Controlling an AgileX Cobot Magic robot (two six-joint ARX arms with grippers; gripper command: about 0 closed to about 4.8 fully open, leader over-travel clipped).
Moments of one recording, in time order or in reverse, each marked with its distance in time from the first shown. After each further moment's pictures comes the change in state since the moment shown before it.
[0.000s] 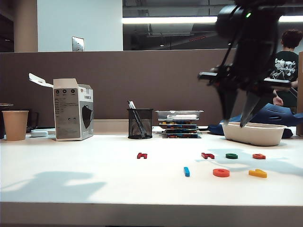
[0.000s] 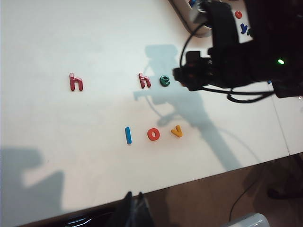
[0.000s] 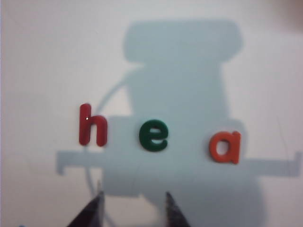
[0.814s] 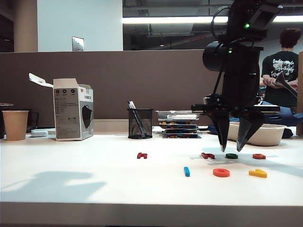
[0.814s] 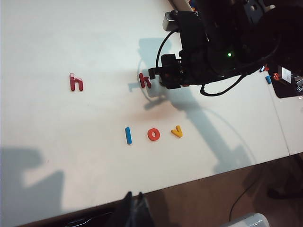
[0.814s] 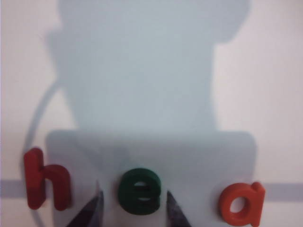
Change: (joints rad) left arm 0.000 0.000 0.000 0.000 0.000 0.000; right arm 0.003 0.205 0.099 -0.006 0.050 0.001
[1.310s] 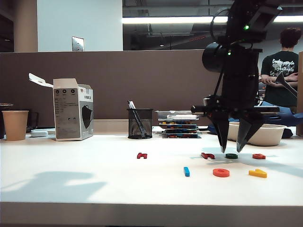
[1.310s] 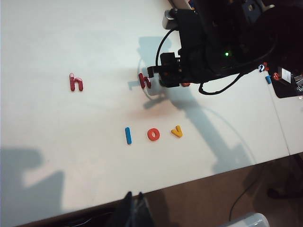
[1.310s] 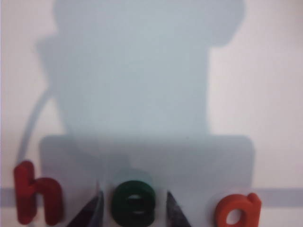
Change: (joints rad) left arm 0.000 0.000 0.000 0.000 0.000 0.000; right arm 0.000 0.013 0.003 0.018 0.017 0.000
